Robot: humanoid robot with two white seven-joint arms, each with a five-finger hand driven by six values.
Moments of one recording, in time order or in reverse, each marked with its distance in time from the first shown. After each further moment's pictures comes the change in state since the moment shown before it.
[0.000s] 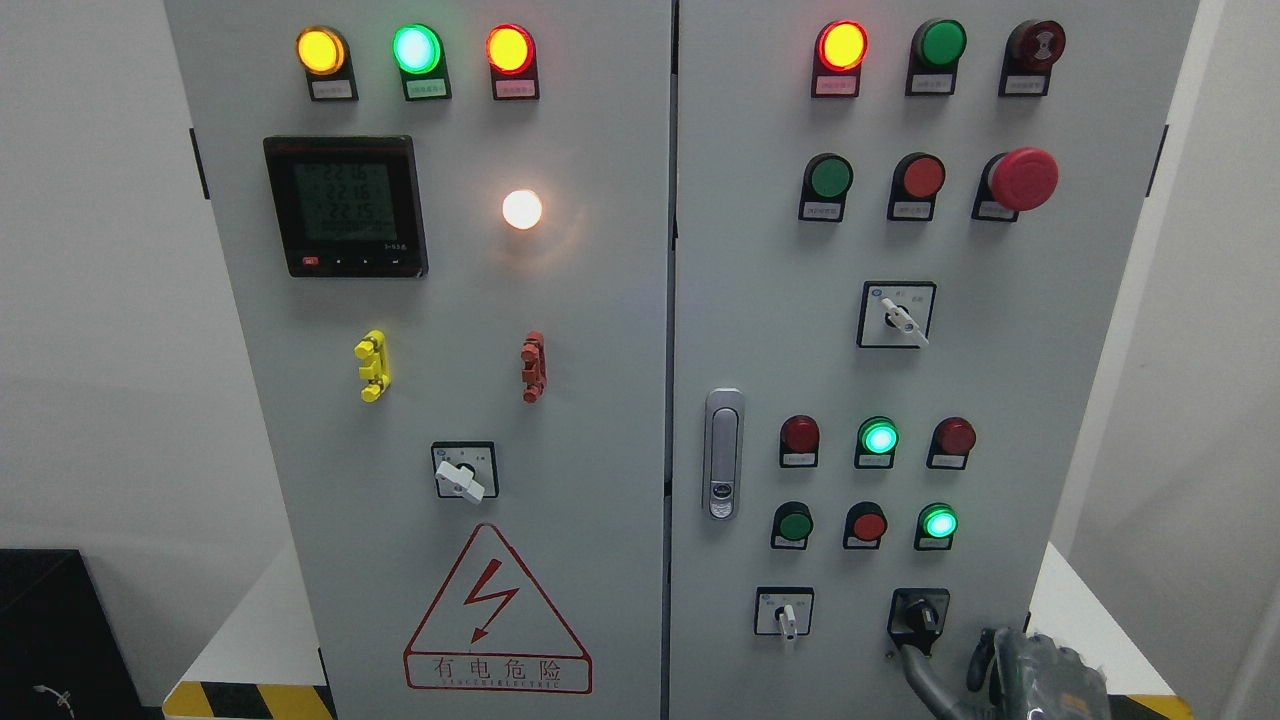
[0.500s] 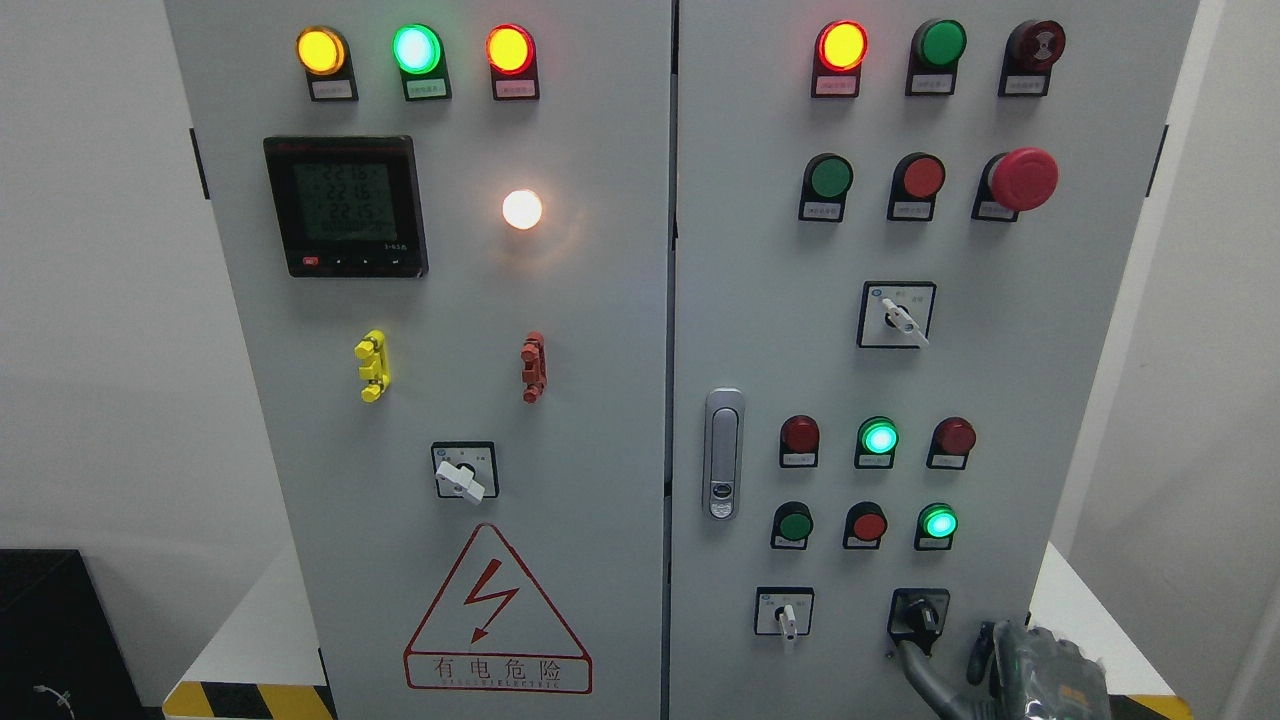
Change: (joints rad) left arm 0.000 0.000 0.000 0.000 0.000 0.000 0.000; right arm -0.011 0.000 0.000 0.007 0.019 0.005 0.002
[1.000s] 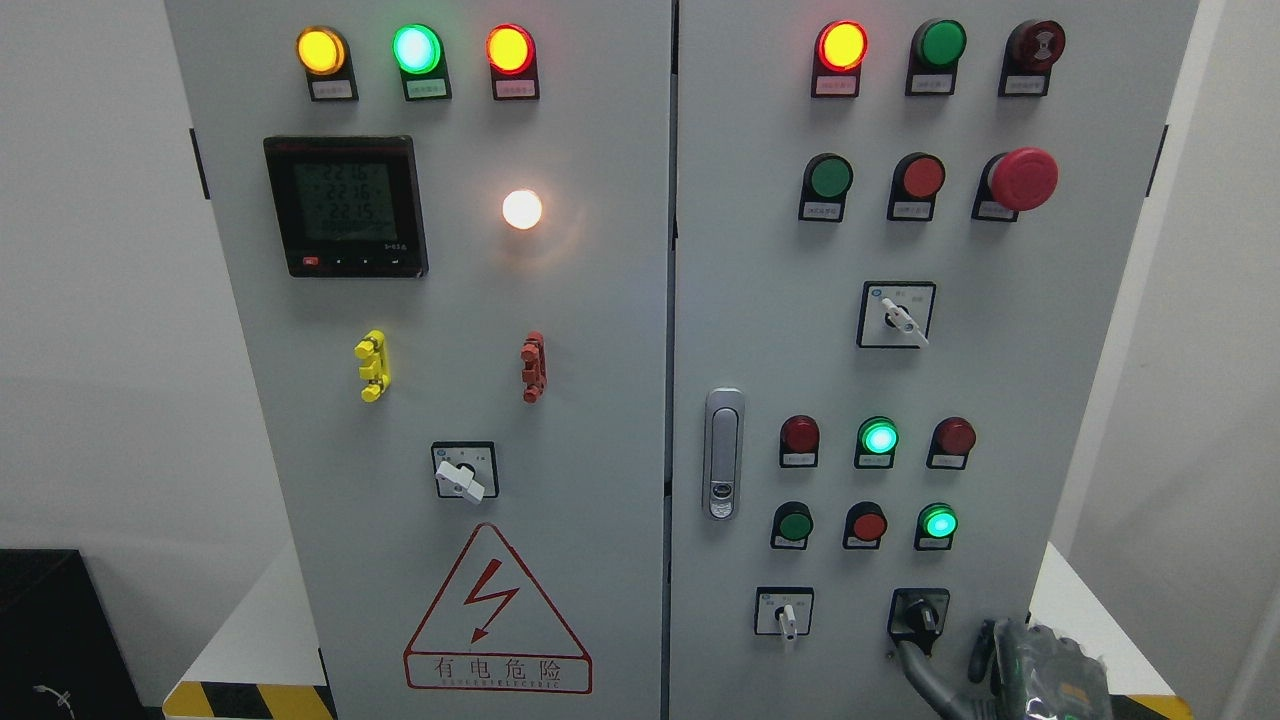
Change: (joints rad) left arm 0.000 0.000 0.000 0.000 0.000 0.000 0.000; right arm -0.004 -0.005 -0.002 0.004 0.003 0.001 0.004
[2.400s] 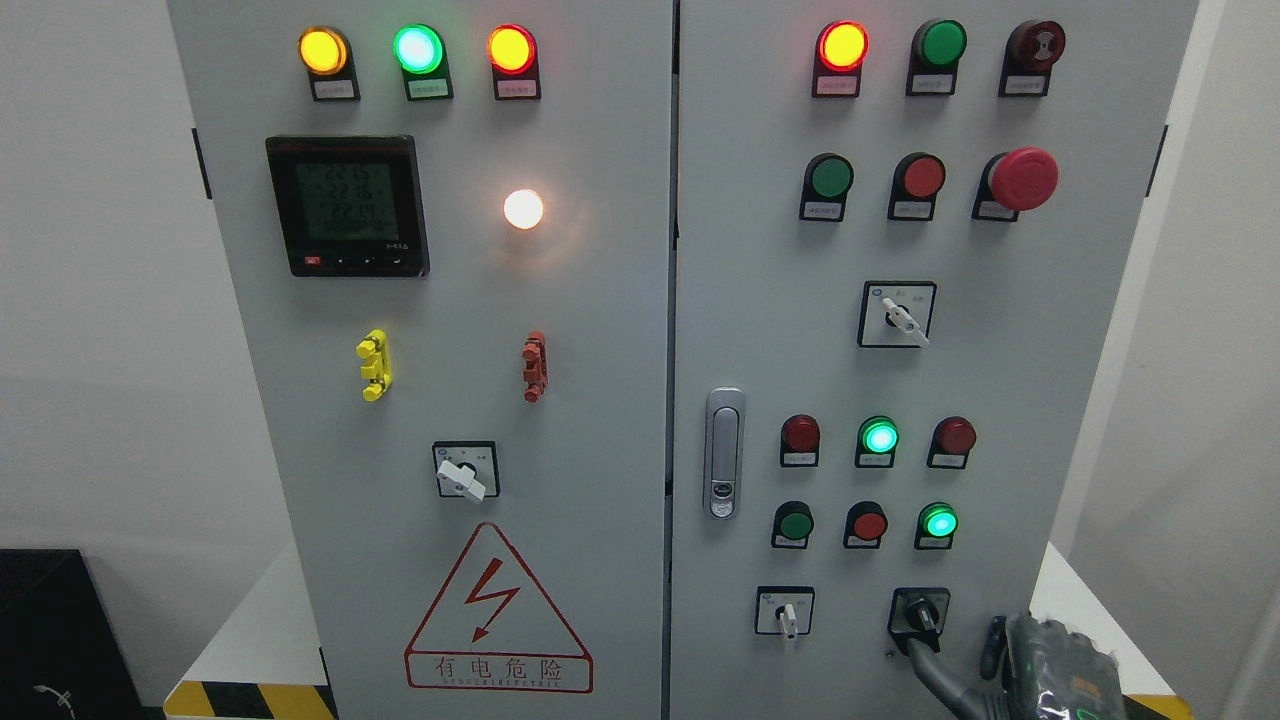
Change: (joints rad) left arm 0.000 0.000 0.000 0.000 0.000 0.000 0.001; right arm -0.021 -0.012 -0.026 0.013 -0.005 -0.001 0.004
